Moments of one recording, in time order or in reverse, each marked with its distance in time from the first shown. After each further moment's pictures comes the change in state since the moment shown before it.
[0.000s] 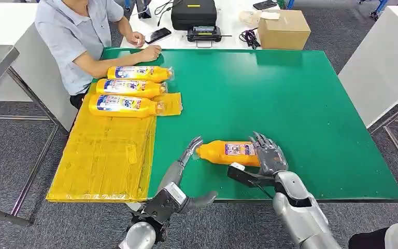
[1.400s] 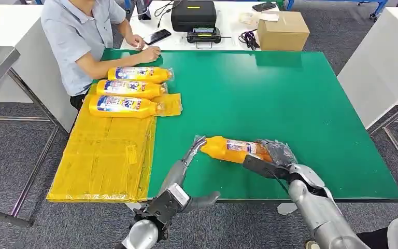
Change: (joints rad) left arm -0.031 -0.001 -0.017 0.046 0.007 0.005 -0.044; right arm -0.078 -0.091 0.012 0.101 -0.378 0.219 -0.171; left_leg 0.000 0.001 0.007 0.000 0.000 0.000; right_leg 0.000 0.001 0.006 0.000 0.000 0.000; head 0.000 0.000
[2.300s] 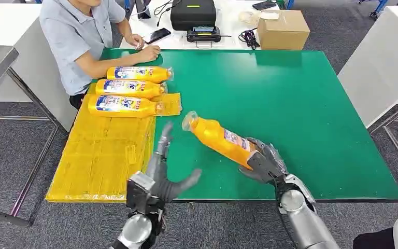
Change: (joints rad) left arm 0.008 -0.026 0.073 -0.003 0.281 0.113 -0.144; right arm 0.168 0.130 -0.141 -0.262 -0.318 -0.011 -0.096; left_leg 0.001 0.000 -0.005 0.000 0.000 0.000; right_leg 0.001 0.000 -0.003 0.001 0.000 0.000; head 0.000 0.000
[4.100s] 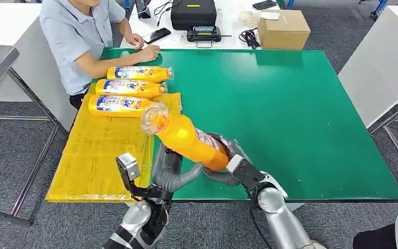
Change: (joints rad) left arm -0.096 -0.022 -0.012 0.098 0.327 -0.303 0.002; right arm 0.002 0.128 0.141 -0.149 -0.159 0.214 -0.148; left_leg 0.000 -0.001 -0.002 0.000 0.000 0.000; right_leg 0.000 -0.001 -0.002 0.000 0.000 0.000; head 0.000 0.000
